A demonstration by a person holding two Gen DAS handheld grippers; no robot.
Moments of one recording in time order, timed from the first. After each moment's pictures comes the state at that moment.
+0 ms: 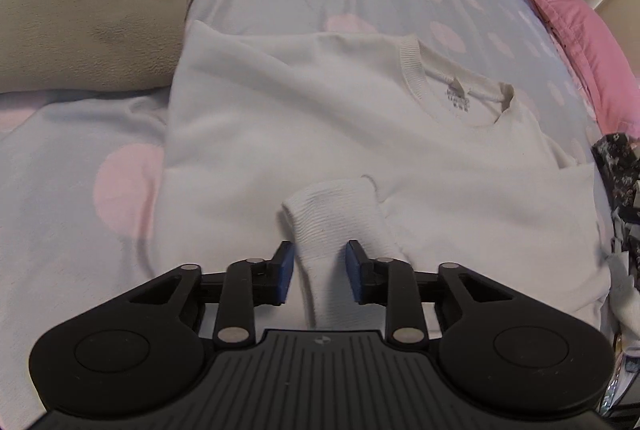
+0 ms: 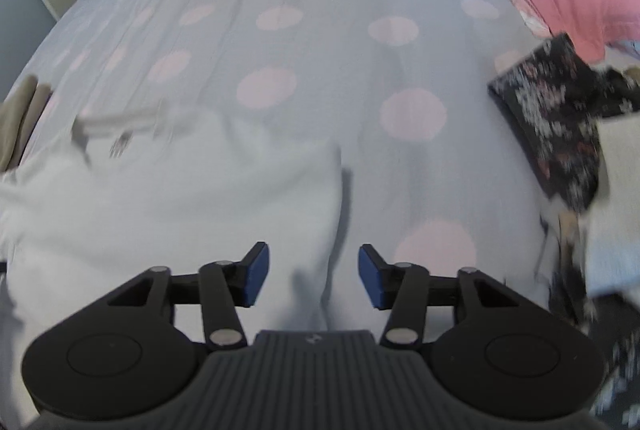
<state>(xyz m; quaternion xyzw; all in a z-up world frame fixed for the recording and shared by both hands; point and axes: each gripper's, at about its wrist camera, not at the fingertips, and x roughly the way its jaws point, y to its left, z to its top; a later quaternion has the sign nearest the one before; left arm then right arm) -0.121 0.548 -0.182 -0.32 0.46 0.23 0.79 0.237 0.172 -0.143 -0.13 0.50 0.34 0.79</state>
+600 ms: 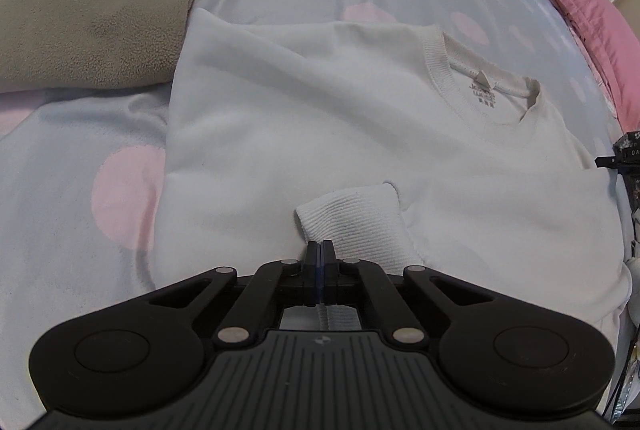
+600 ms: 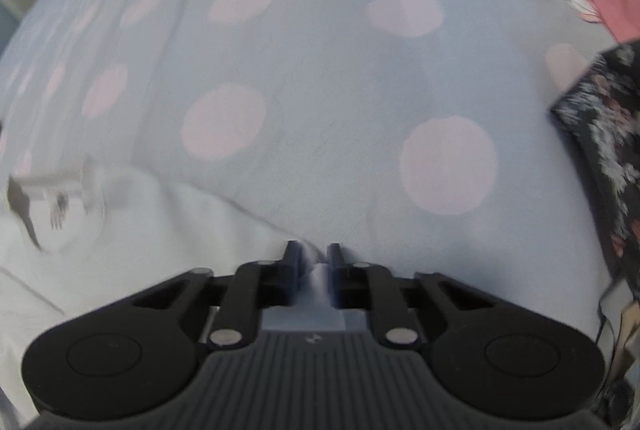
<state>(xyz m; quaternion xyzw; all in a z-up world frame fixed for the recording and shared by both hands) -0.110 0.554 -0.196 -0.30 0.49 0.25 0.78 0.327 0.258 -0.199 -0.16 0.56 0.31 0.75</state>
